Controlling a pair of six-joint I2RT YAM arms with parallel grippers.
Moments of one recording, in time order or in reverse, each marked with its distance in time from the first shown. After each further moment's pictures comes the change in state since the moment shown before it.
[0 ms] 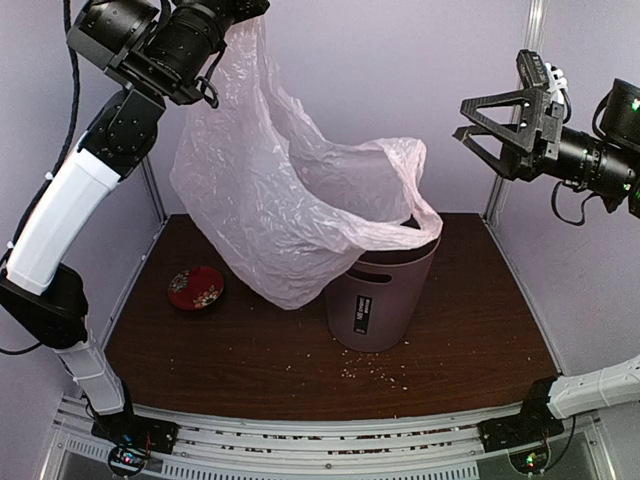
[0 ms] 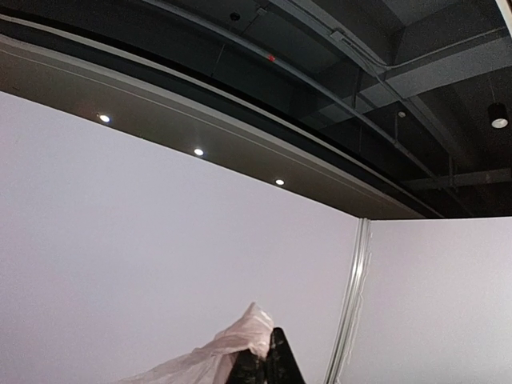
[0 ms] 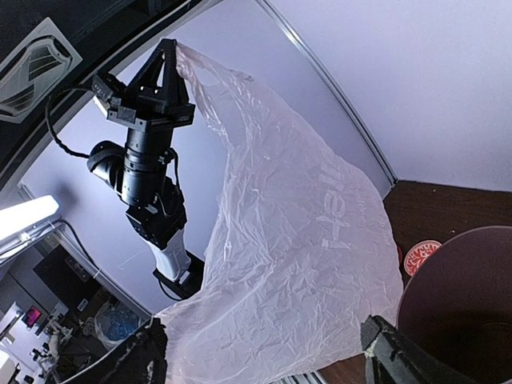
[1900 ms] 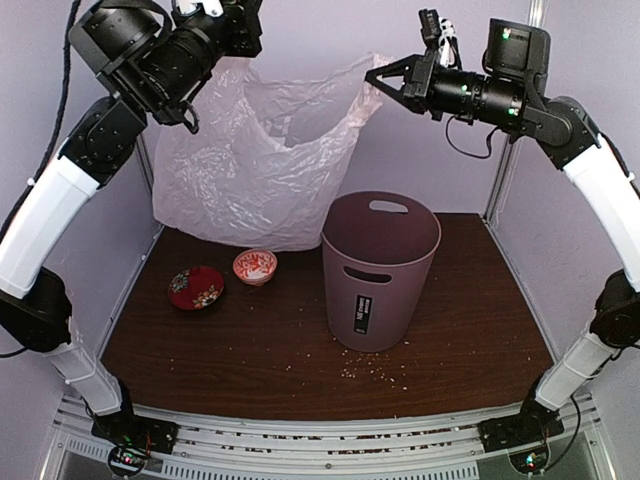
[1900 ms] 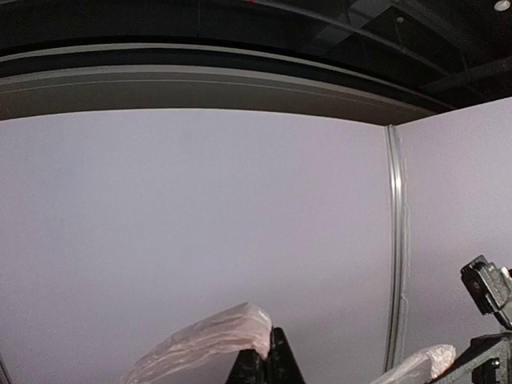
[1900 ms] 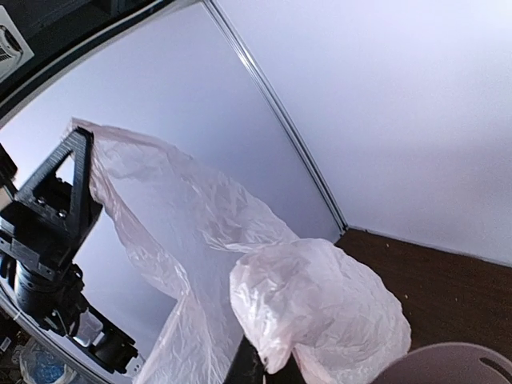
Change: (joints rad) left arm 0.014 -0.103 -0.145 -0.204 -0.063 0.176; right arm -0.011 0.537 0.504 -0.035 0.131 -0.159
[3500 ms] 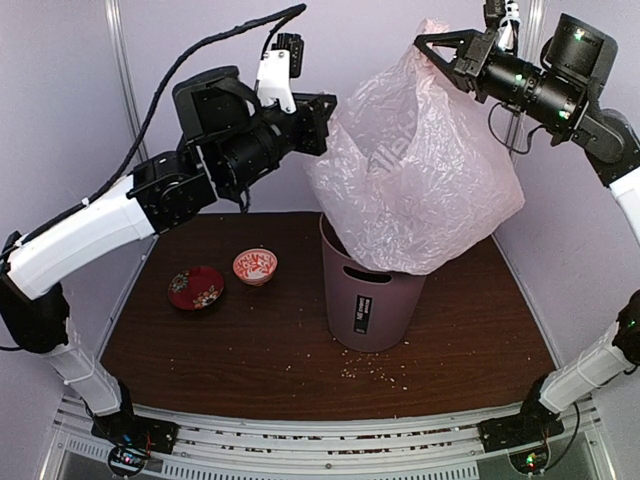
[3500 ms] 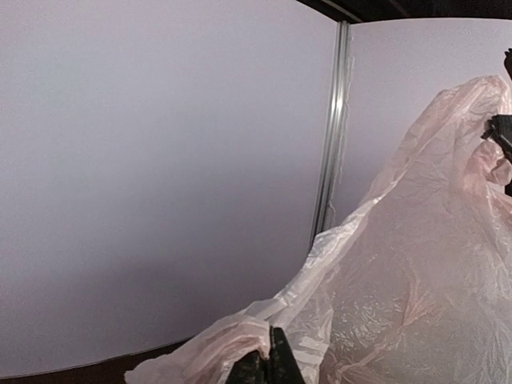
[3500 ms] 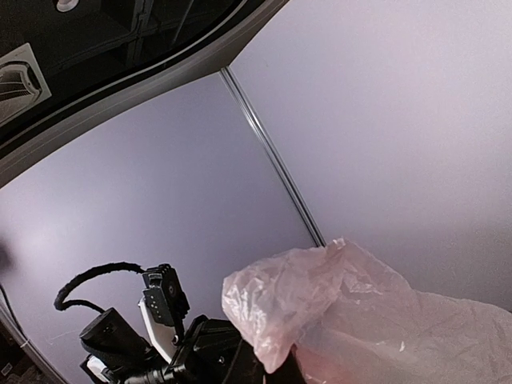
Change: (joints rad) left arm -0.007 -0.022 -0.401 0.029 0.153 -0.397; right arm -0.013 -0.173 -0.111 0.150 0.108 -0.016
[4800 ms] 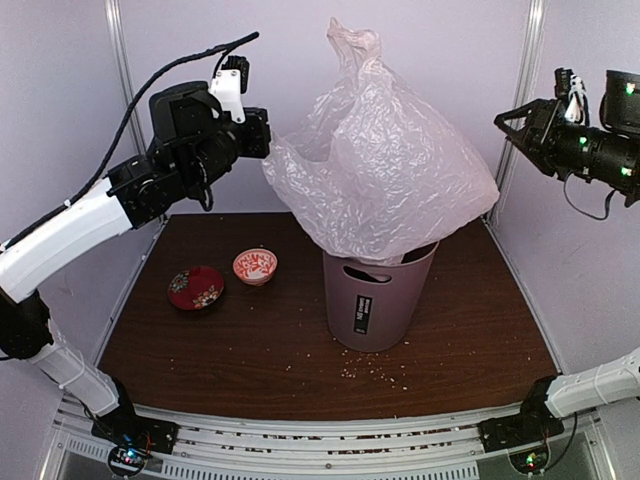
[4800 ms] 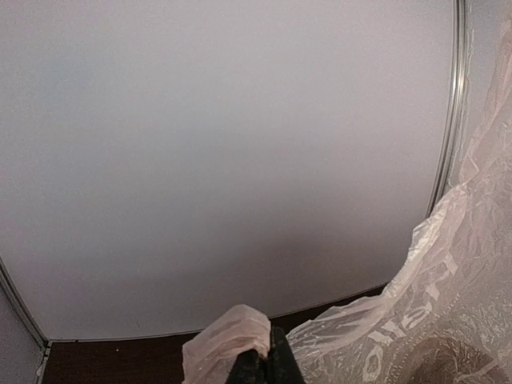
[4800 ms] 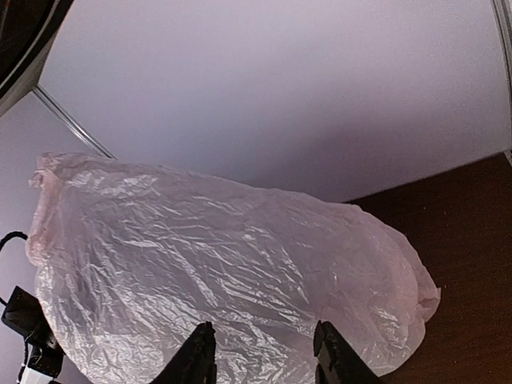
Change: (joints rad) left arm 0.199 -0.124 -0.171 -0.074 -0.148 0.025; right arm -0.033 -0.281 -0.161 -0.496 0.397 0.201
